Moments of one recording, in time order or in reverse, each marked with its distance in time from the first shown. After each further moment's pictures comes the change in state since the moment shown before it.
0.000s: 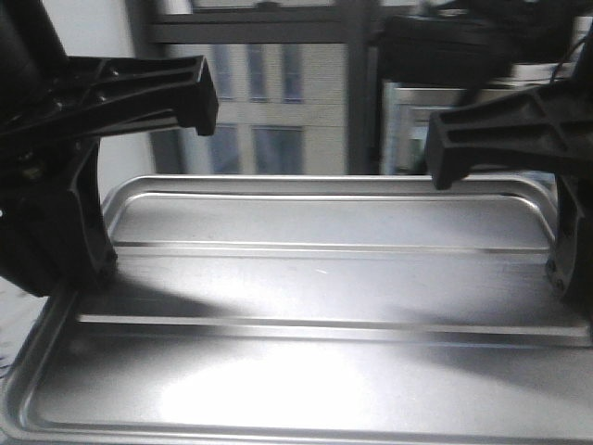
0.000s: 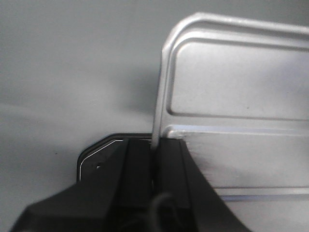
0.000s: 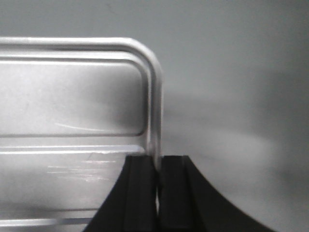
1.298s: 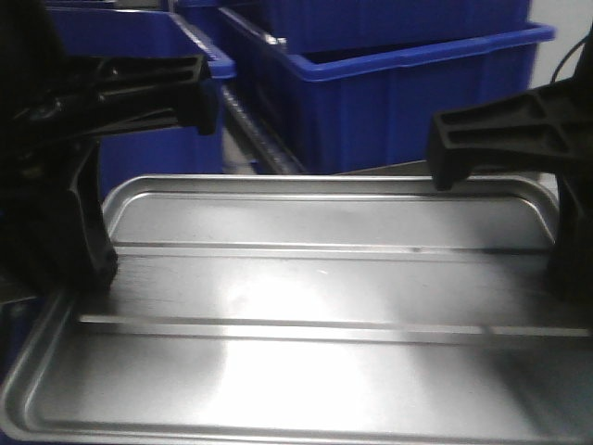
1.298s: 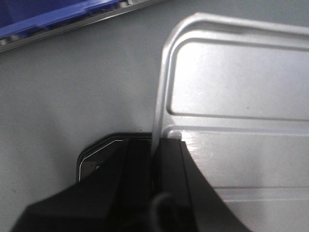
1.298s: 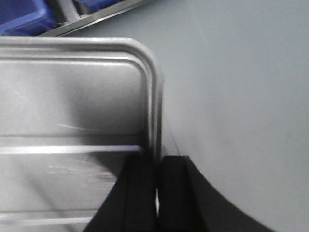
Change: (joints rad) left arm 0.000 0.000 0.000 0.000 -0.002 0.000; right arm 0.000 0.000 0.000 0.000 0.005 0.002
